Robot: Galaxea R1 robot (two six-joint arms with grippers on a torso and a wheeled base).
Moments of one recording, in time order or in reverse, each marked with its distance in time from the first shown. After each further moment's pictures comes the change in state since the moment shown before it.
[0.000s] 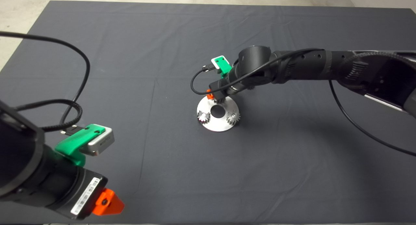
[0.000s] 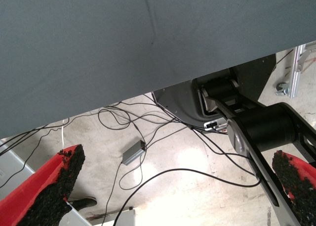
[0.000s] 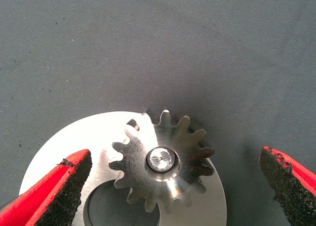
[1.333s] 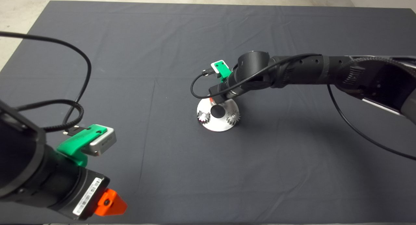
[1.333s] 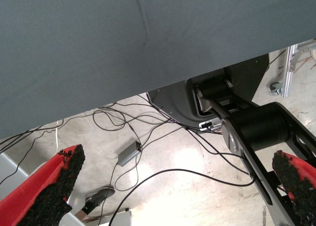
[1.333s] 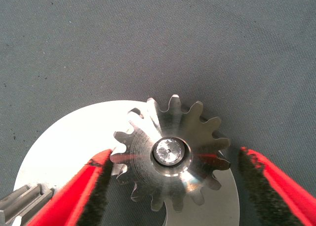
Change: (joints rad) left arm 0.000 0.000 0.000 0.000 -0.024 0.000; right arm -0.024 0.000 0.000 -0.006 0.004 0.002
